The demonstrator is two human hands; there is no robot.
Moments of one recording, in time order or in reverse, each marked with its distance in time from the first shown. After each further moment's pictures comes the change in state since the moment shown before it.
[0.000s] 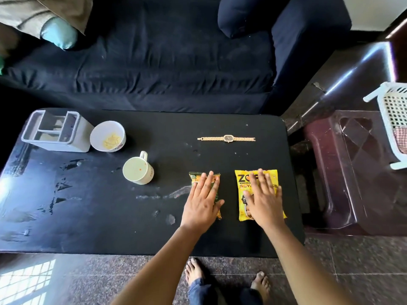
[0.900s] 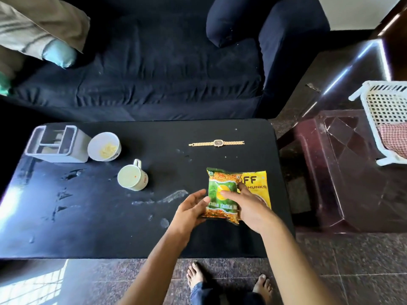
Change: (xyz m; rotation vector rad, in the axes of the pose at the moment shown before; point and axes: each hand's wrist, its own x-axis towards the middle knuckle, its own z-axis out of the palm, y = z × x) left_hand -0.017 0.029 -0.059 -1.624 -0.155 -0.709; right_hand -0.020 -0.033 -0.071 1.611 -0.545 0.355
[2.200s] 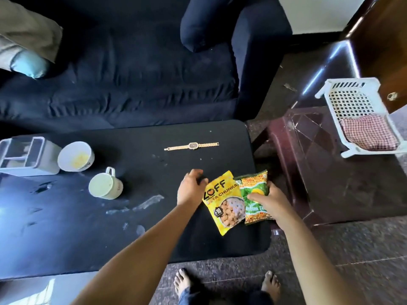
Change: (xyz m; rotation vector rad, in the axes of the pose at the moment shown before) left_hand 0.075 0.014 0.077 0.989 0.225 0.258; right_hand -0.025 -0.018 -0.118 -0.525 0.459 -0.074
